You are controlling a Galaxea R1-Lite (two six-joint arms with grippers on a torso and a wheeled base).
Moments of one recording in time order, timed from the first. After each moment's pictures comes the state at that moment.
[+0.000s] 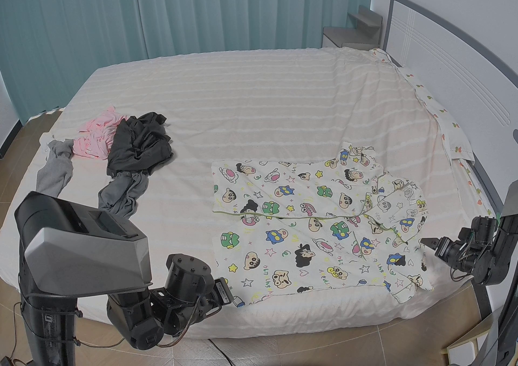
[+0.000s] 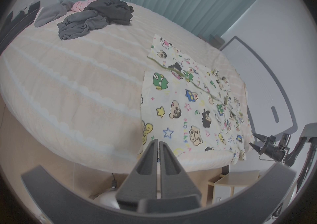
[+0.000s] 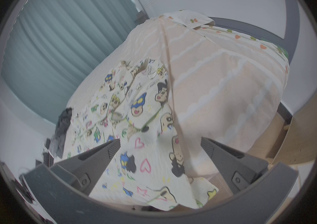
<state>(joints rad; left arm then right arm) -0.63 2.29 -0.45 -1.17 0.21 -0.81 -0.32 2.30 -0.37 -1.30 0.33 0.38</state>
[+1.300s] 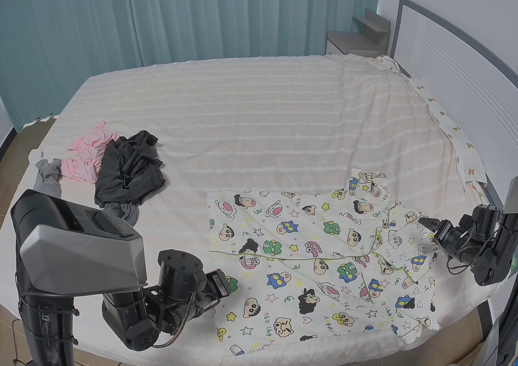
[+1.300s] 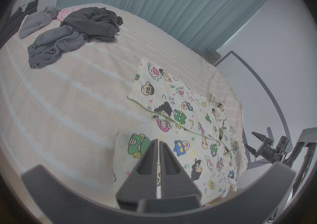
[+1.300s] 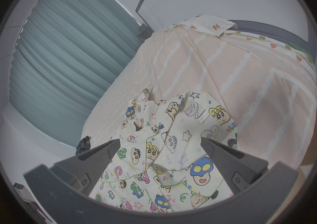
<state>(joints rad) -0.62 2.27 -0.41 -1.30 0.21 -0.80 -0.23 2.20 -0.34 -1.41 0.33 0.63</state>
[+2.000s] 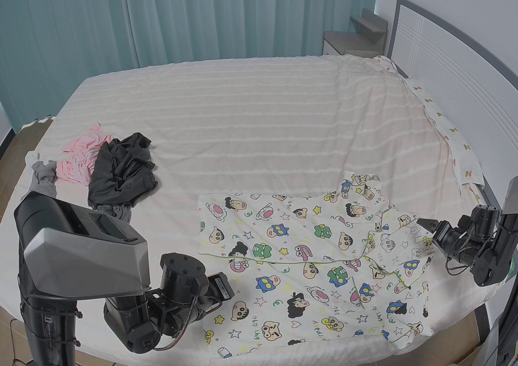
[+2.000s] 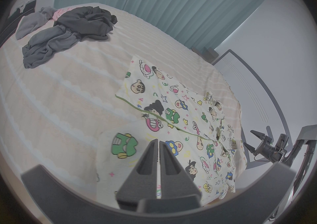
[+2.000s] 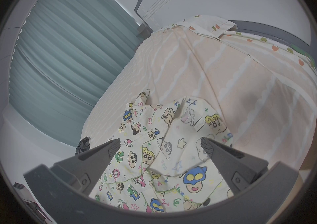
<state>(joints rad) -0.63 2.28 -0.41 -1.32 0.21 -0.80 -0.22 2.20 -0.34 -1.41 0.33 0.63</state>
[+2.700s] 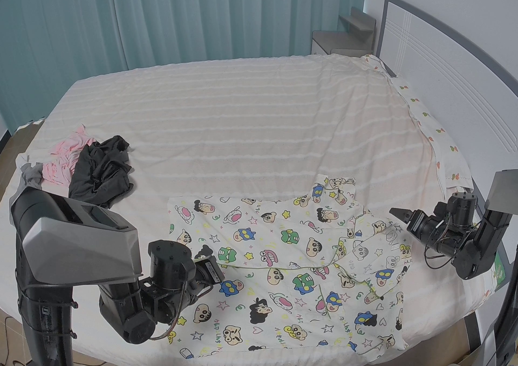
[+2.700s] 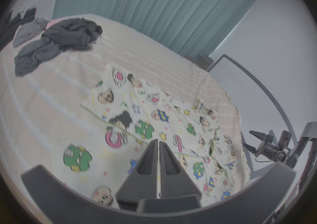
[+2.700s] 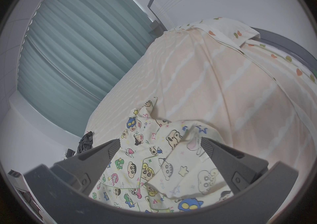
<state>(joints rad) -0.56 2.28 -0.43 -1.40 0.25 -0.71 -0.01 2.20 -0.48 -1.32 0.24 0.62</state>
